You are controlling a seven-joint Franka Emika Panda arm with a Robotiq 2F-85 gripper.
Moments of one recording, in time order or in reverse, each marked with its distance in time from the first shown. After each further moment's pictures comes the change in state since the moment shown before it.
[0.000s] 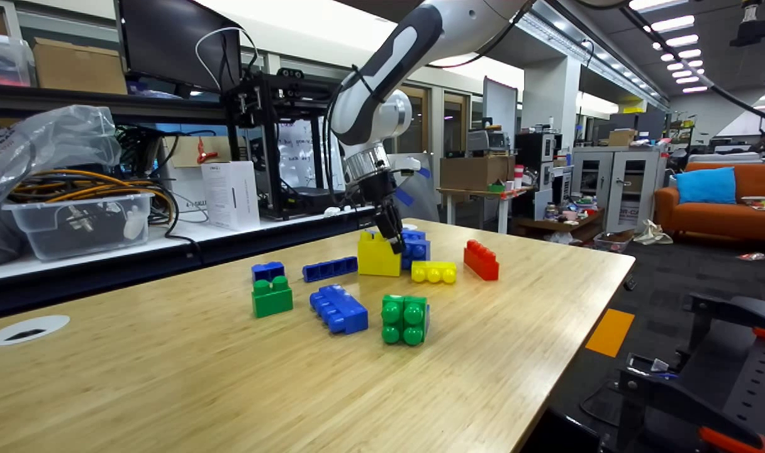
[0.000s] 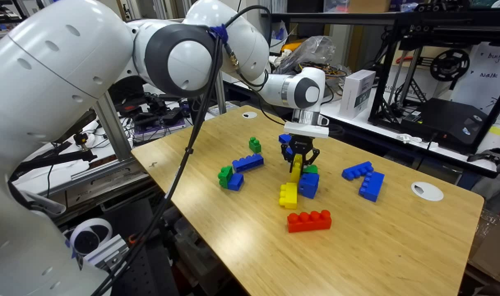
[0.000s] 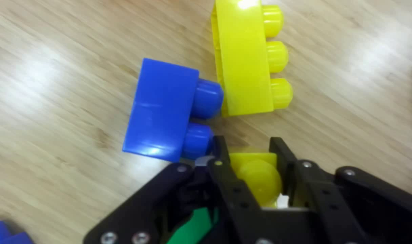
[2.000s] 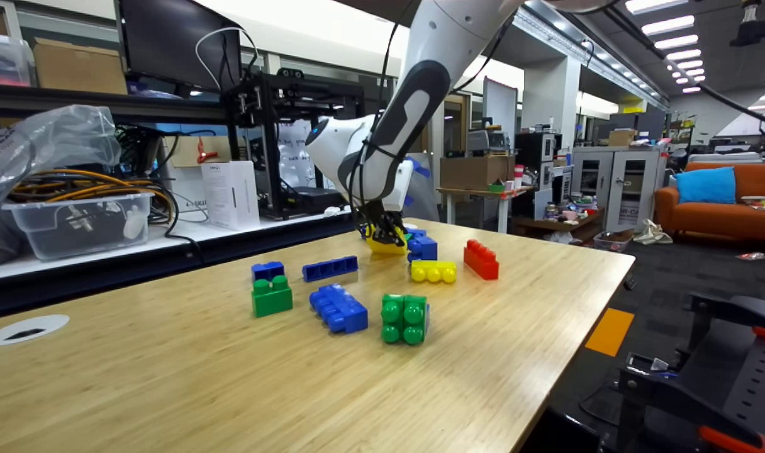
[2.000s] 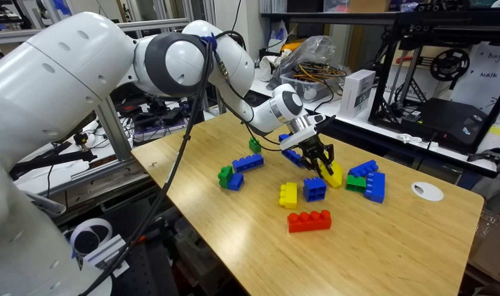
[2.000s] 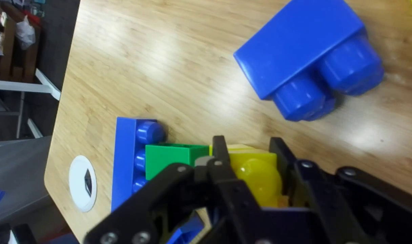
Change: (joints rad) arm 0.201 0.084 -0.228 -0.021 -0.489 0.247 0.635
